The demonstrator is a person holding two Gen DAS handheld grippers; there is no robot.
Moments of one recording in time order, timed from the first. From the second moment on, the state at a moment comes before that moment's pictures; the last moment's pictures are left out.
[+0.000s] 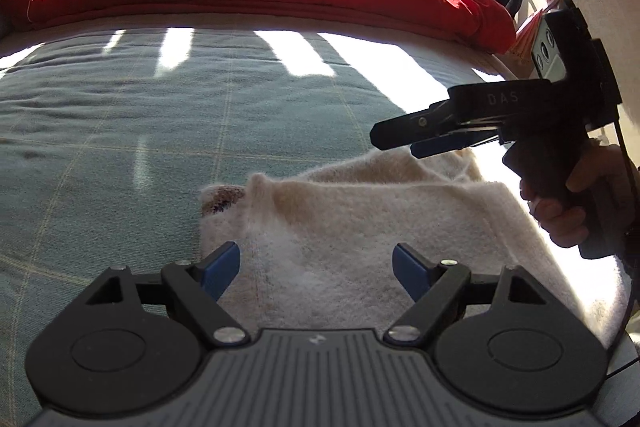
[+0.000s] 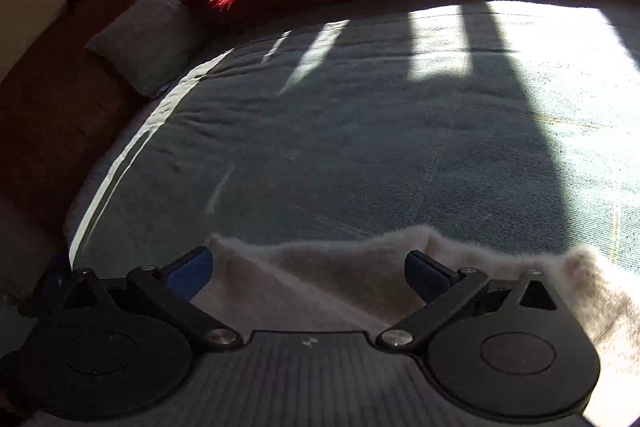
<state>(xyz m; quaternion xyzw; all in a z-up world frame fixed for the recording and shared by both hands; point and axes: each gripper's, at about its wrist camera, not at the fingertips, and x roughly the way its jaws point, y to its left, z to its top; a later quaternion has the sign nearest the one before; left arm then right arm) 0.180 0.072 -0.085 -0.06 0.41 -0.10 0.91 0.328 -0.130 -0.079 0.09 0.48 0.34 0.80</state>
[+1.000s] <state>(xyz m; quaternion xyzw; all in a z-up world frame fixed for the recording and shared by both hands) 0.215 0.060 -0.076 -0.06 0.46 -0.10 0.88 0.336 -0.161 -0.068 0.10 0.49 0.25 0.83</state>
